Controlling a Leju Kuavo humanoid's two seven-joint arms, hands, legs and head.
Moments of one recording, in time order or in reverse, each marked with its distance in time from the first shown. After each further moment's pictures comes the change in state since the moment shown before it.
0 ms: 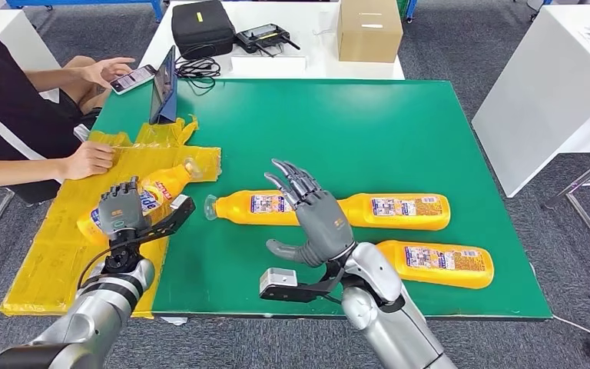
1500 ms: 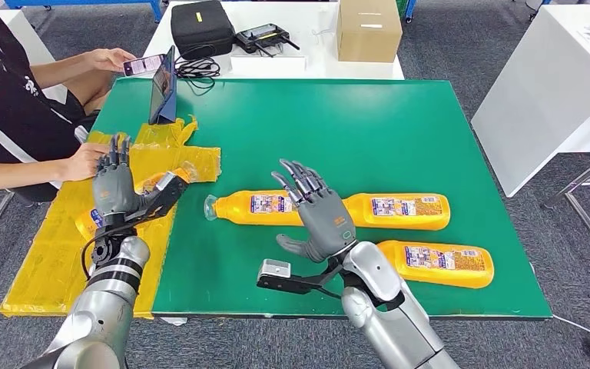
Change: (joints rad) left arm 0.001 -0.180 0.468 -0.325 0.245 0.019 -0.741; right arm -0.022 -0.005 -0.005 0.067 0.160 -0.037 0.128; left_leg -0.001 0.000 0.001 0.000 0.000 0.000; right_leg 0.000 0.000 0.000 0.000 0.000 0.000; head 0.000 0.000
